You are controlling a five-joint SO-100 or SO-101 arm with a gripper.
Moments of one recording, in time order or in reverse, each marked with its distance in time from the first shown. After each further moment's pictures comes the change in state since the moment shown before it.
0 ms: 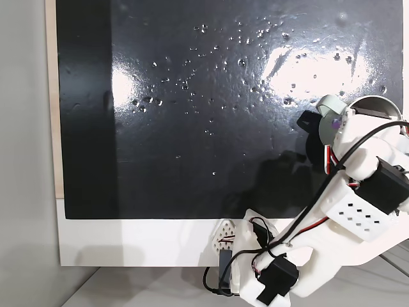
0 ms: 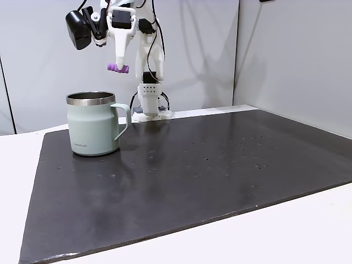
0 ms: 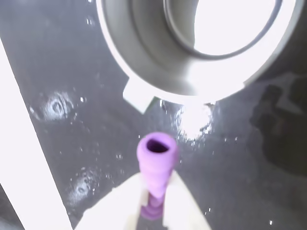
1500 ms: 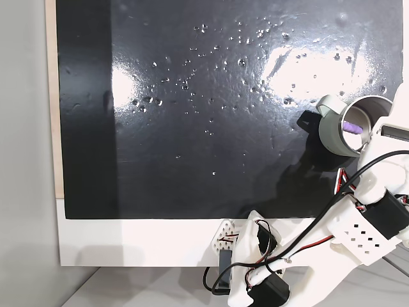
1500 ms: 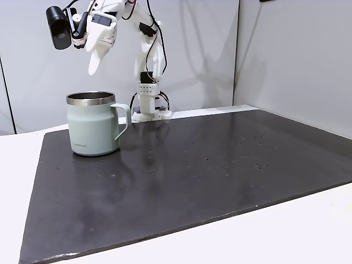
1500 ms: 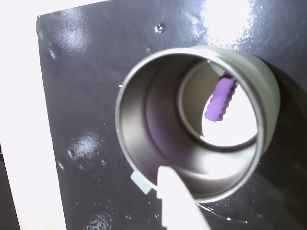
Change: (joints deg) arm 9.3 9.3 17.9 -21.2 -8.4
